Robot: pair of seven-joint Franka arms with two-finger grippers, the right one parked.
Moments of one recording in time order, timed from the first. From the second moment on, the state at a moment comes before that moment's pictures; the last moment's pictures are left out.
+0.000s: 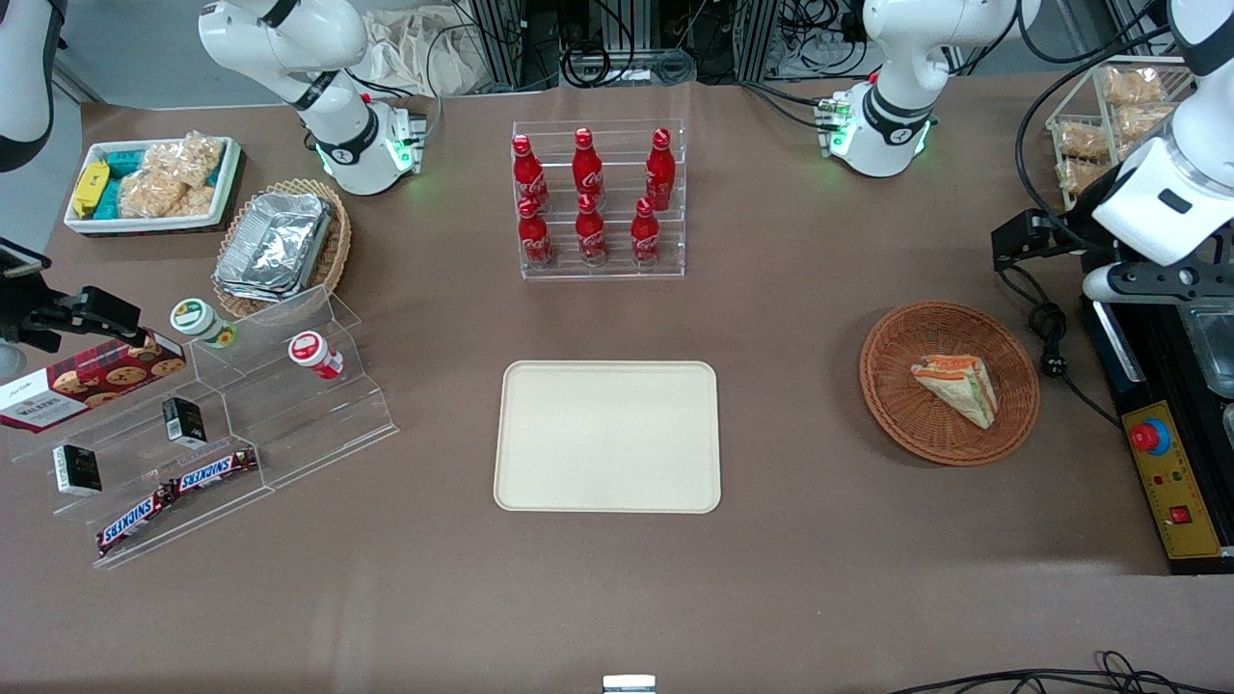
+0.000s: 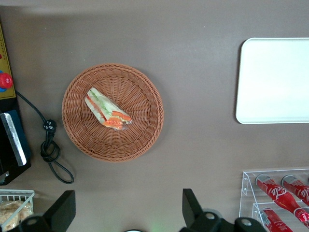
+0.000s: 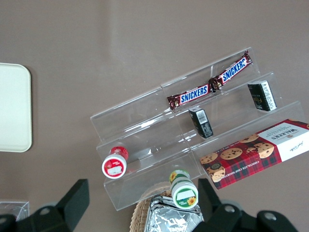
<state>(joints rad) -0.06 0.00 -0.05 -1.56 -0.04 1.53 -0.08</state>
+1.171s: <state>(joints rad) 0.02 0.09 -0.03 -2.04 -0.03 2.08 -0.50</state>
